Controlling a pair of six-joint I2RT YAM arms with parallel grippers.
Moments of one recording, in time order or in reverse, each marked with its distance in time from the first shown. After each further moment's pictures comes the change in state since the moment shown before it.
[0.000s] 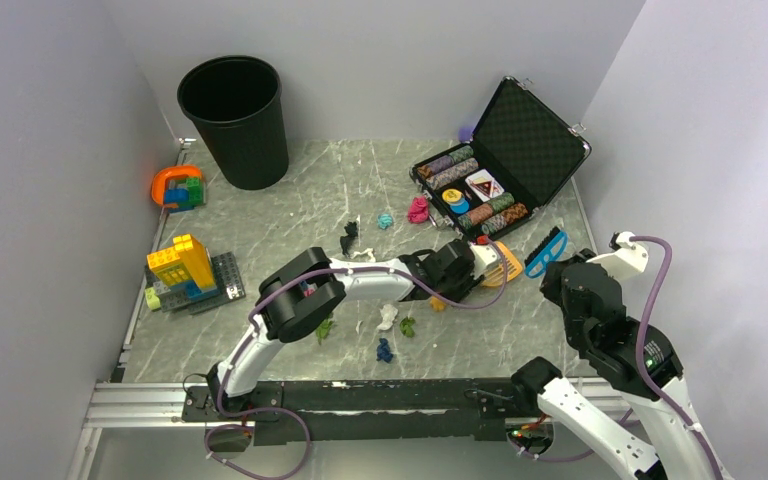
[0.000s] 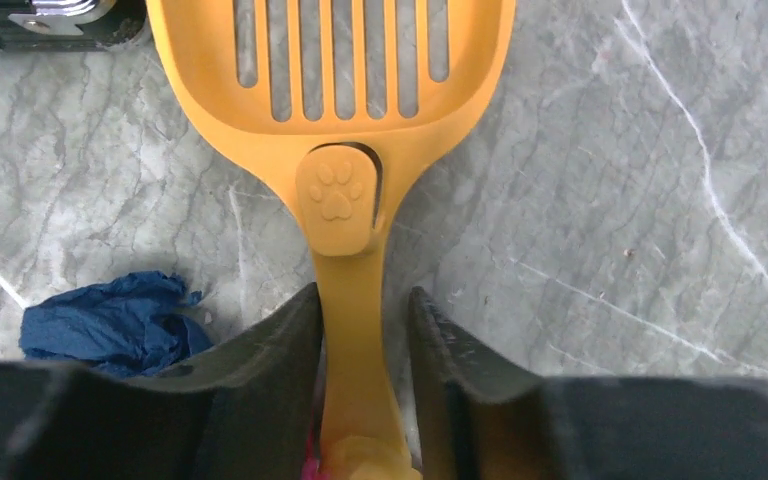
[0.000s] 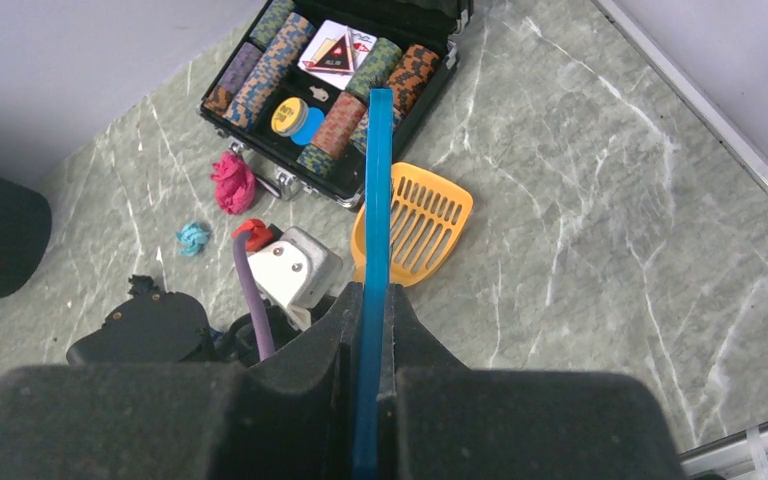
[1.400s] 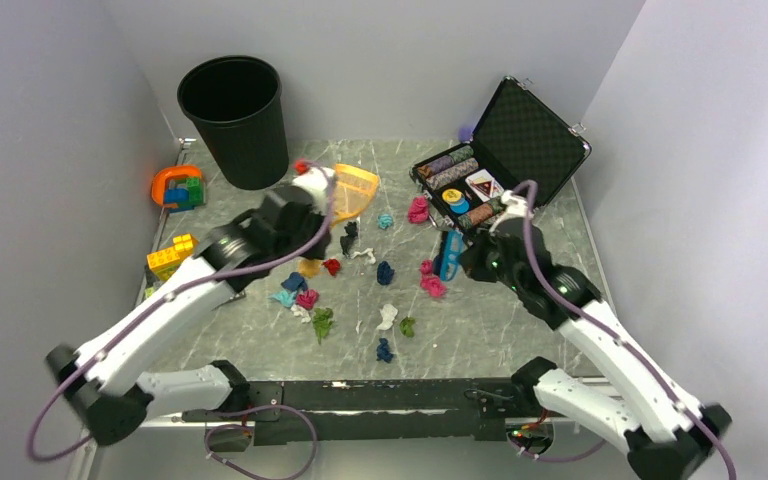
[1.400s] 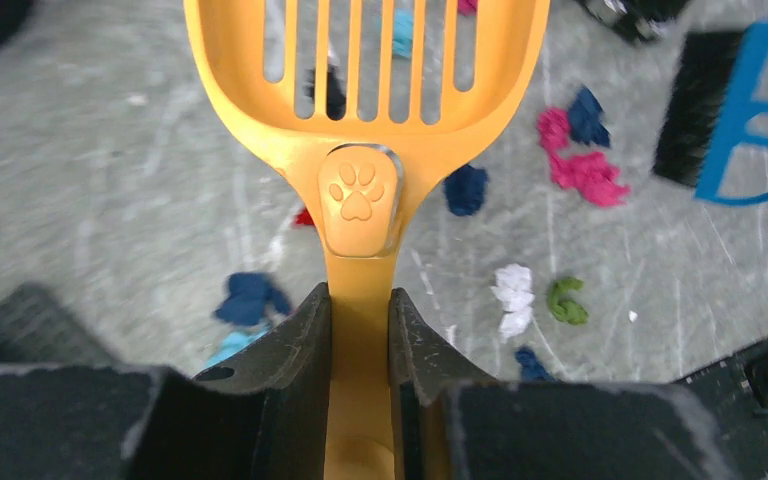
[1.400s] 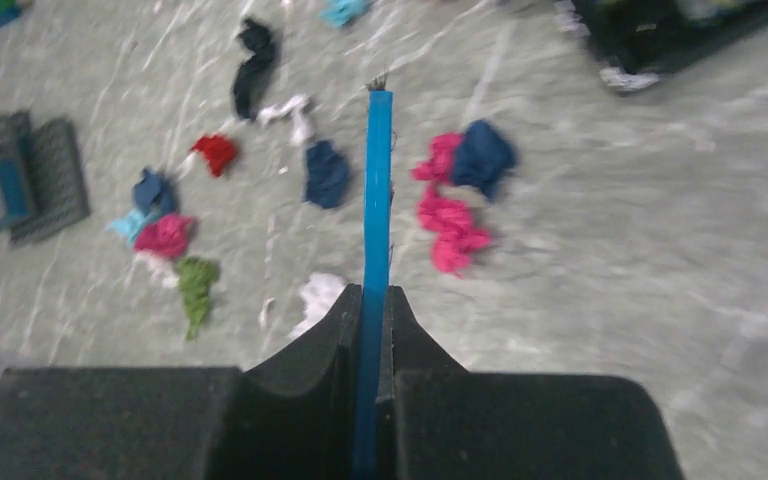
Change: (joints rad) left arm 0.348 -1.004 -0.299 -0.650 -0.183 -0.222; right arm 0.000 0.299 -0.124 0.354 -0.546 -0.197
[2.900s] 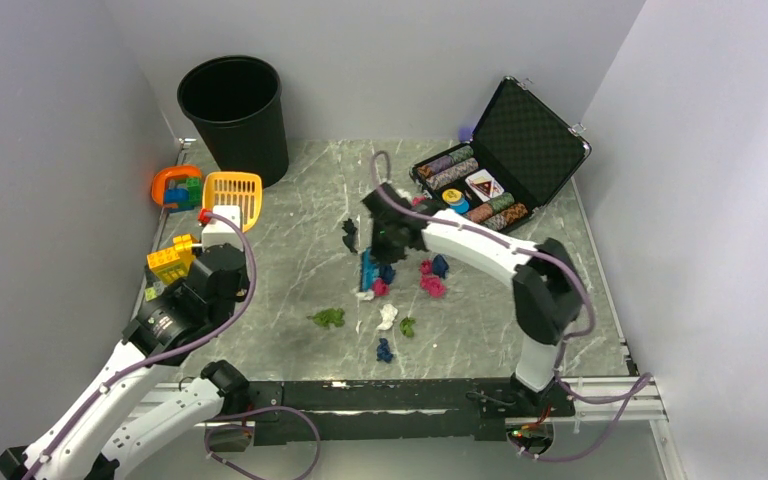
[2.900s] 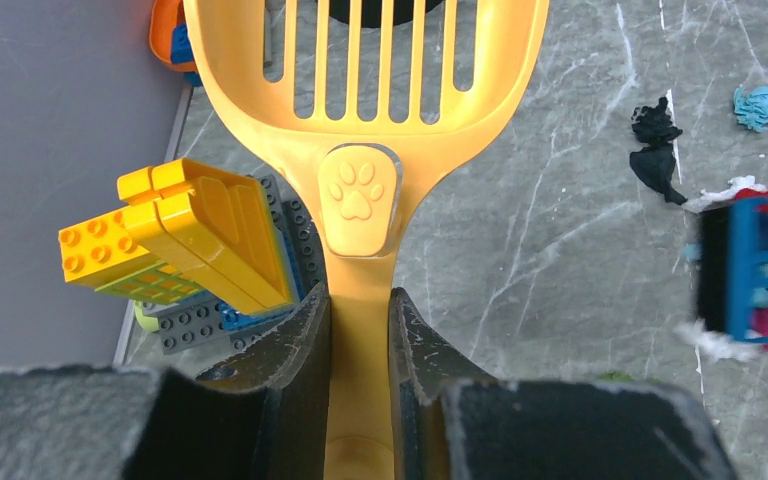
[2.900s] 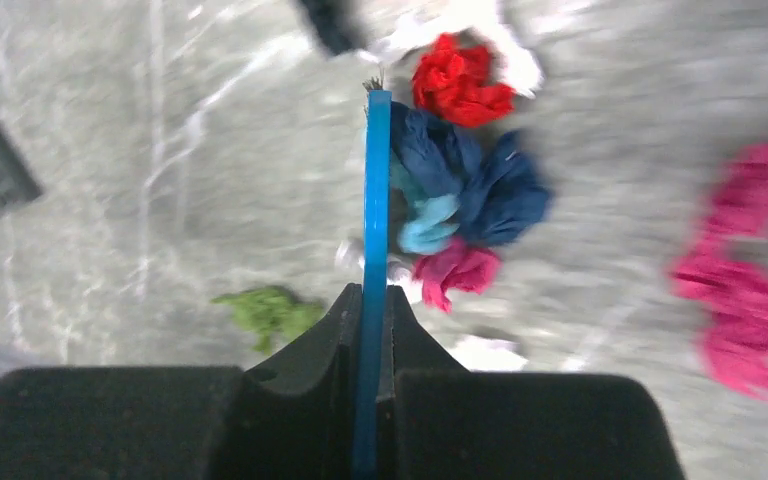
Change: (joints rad) left arm 0.087 -0.553 -0.330 -0.101 -0.570 0.022; right arm 0.265 1.056 0.567 0.055 -0.167 0.237
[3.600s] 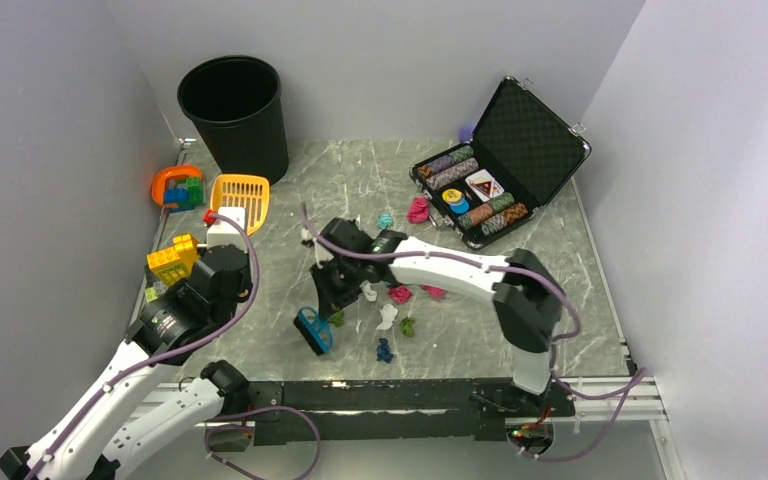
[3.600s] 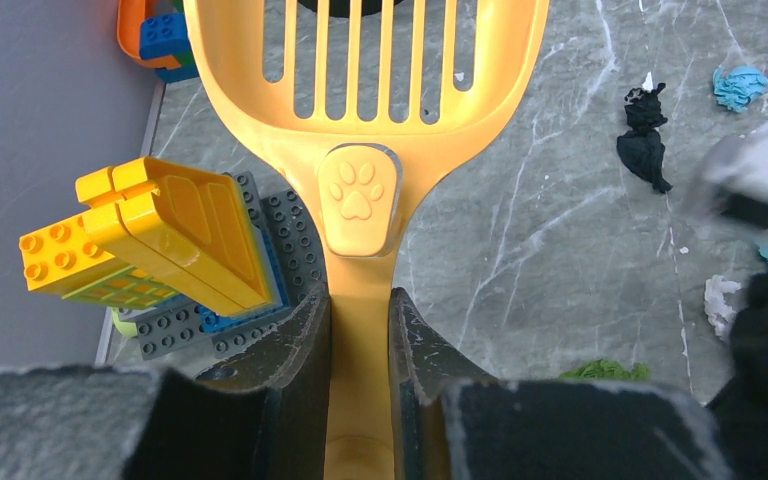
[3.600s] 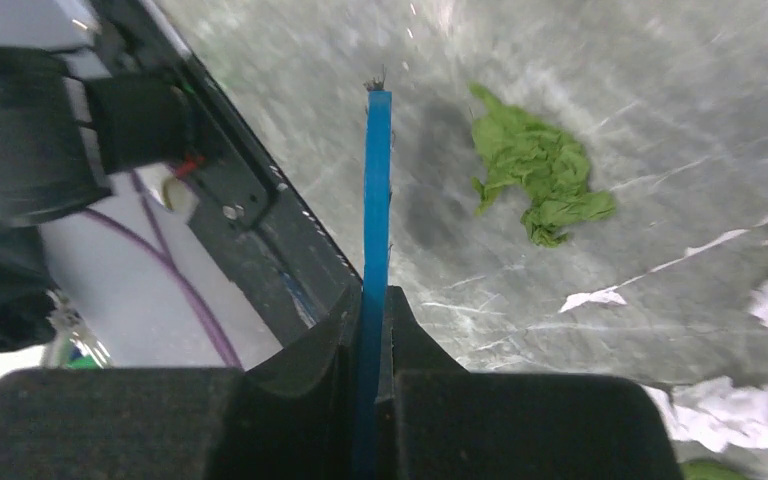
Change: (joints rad) left arm 0.008 -0.002 -0.027 0.025 0.057 0.006; right arm 0.184 -0.042 -0.022 0.100 -0.412 -0.357
